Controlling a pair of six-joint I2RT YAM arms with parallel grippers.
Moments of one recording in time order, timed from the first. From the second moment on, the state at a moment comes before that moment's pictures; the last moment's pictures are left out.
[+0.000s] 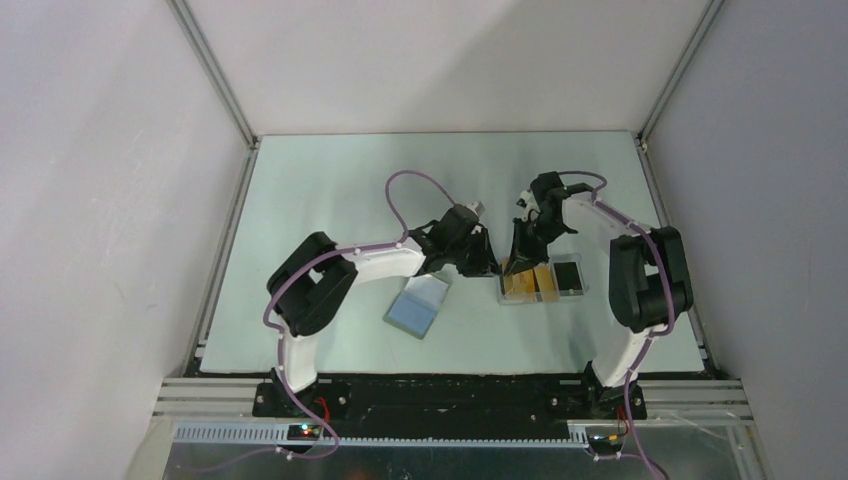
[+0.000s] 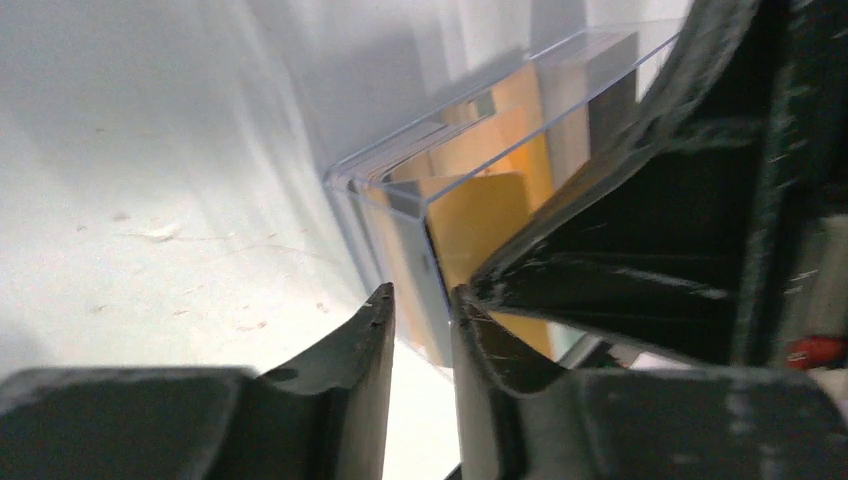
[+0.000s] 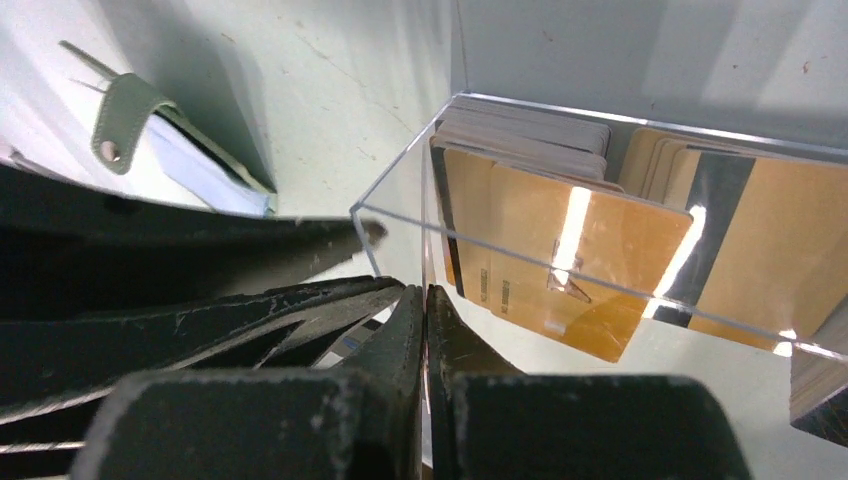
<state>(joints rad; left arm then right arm) -0.86 1.94 1.24 -0.02 0.24 -0.89 0.26 1.78 1.24 -0.87 -0.48 0.35</state>
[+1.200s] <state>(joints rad) -0.63 0.75 0.40 -0.24 0.06 -1.05 0.47 1.67 1.33 -0.71 -0.69 0.34</state>
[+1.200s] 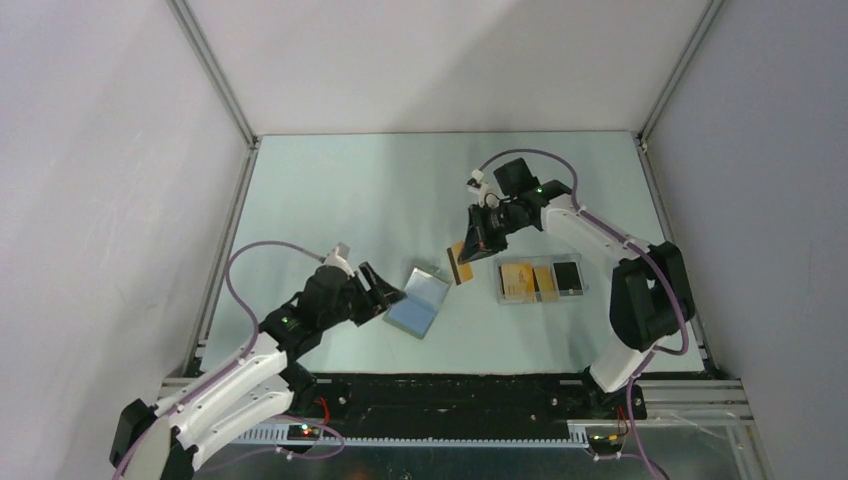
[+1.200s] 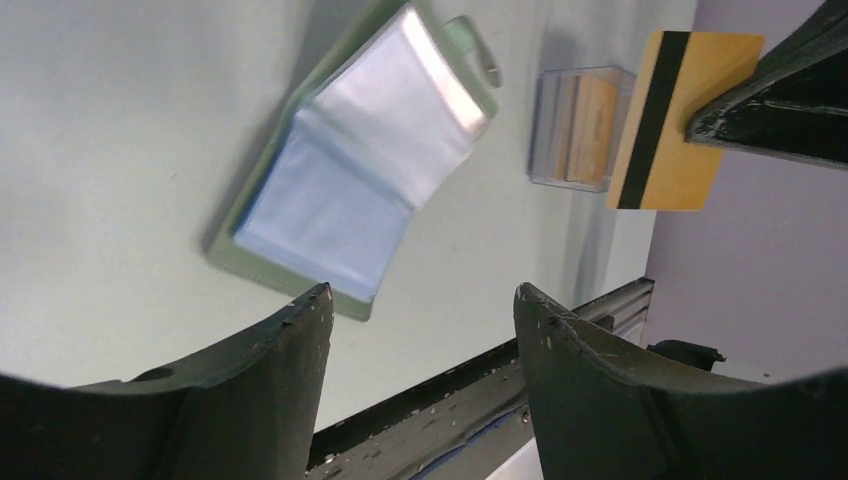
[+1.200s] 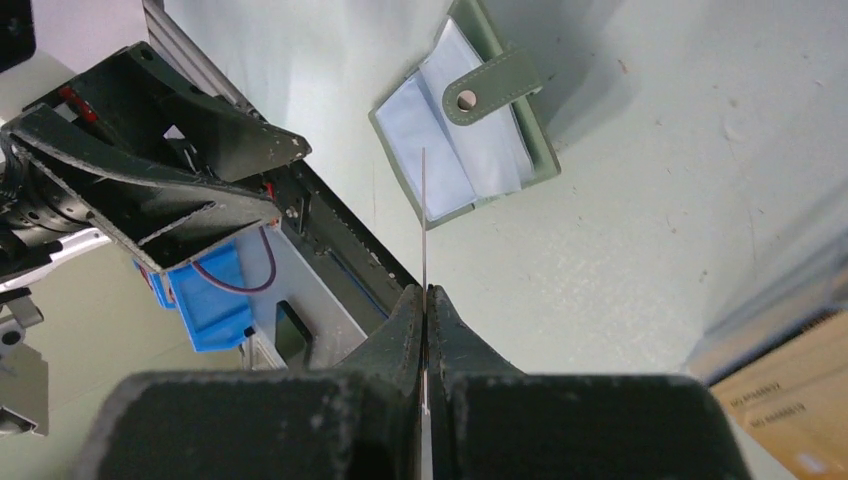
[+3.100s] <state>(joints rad) -0.42 1.56 0.71 -0.22 0.30 -0.99 0.64 2.14 1.60 -0.84 -0.61 0.11</state>
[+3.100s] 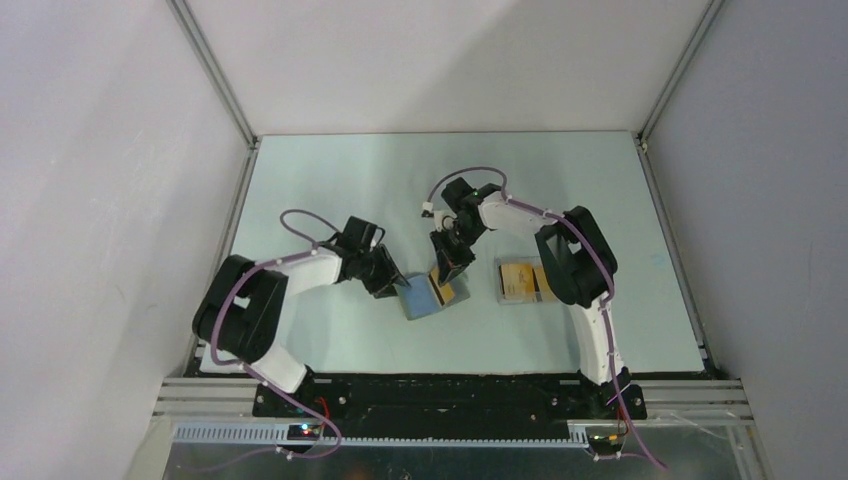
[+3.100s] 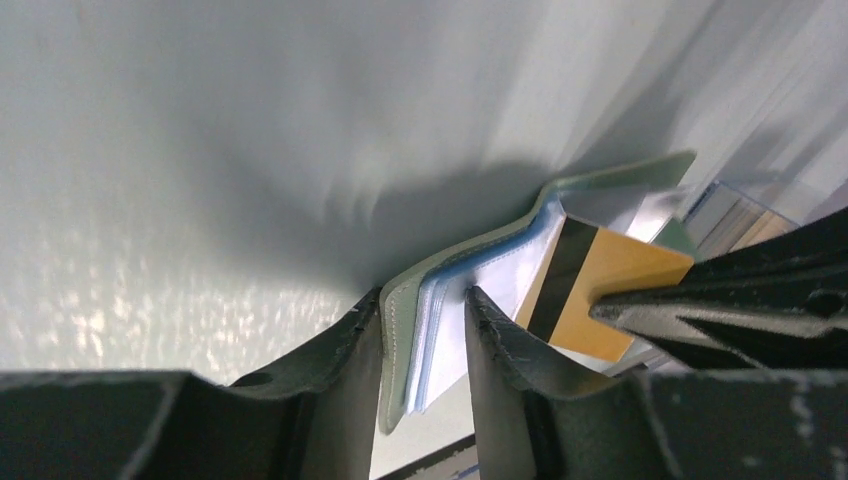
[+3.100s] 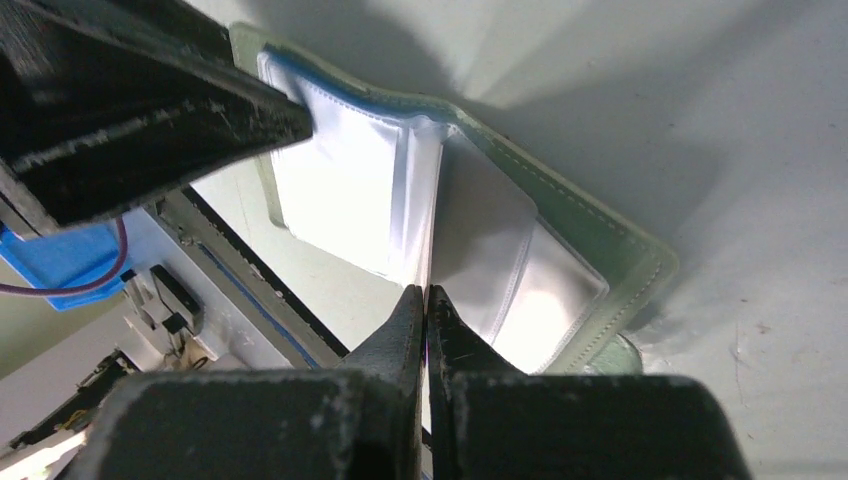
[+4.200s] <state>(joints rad) -0.42 1.60 0.88 -0.54 0.14 -0.65 0.58 2.13 1.49 -0.66 -0.82 0.21</state>
